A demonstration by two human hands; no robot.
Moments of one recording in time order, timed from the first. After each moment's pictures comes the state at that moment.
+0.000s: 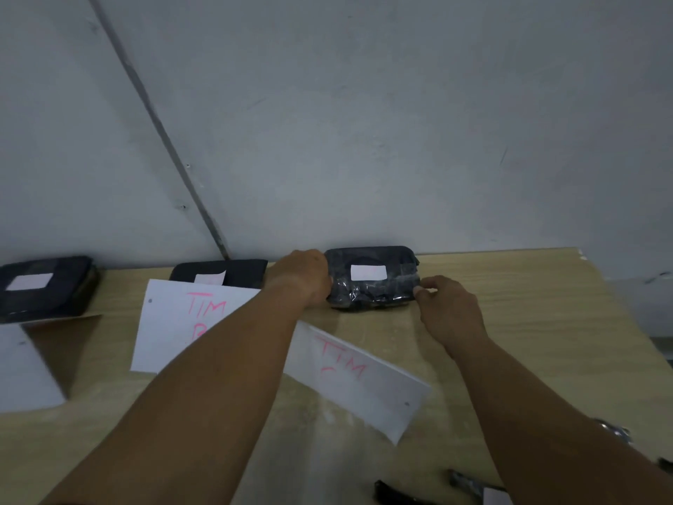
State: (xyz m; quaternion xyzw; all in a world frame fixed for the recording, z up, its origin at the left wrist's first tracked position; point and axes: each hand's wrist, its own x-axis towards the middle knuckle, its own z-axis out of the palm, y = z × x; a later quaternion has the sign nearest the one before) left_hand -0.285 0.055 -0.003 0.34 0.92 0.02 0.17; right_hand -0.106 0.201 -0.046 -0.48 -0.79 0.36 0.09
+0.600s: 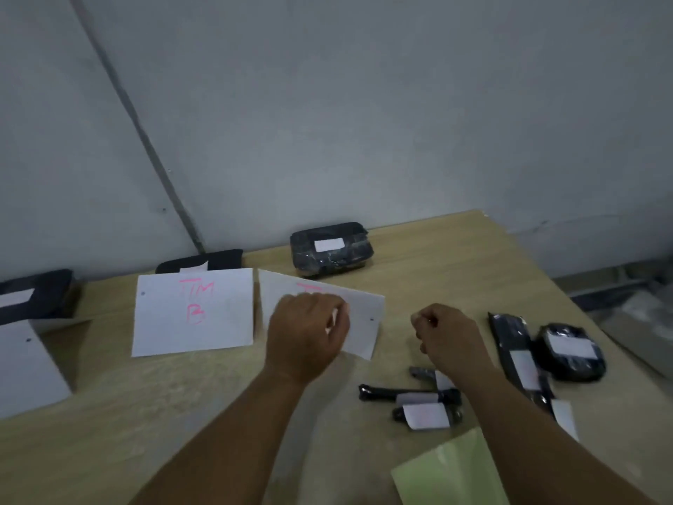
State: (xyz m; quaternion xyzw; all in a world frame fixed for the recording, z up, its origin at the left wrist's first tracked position) left_hand -0.126 -0.057 -0.011 0.54 0.75 0.34 -0.15; right_hand 0.043 0.091 -0.011 -0.49 -0.78 0.37 0.11
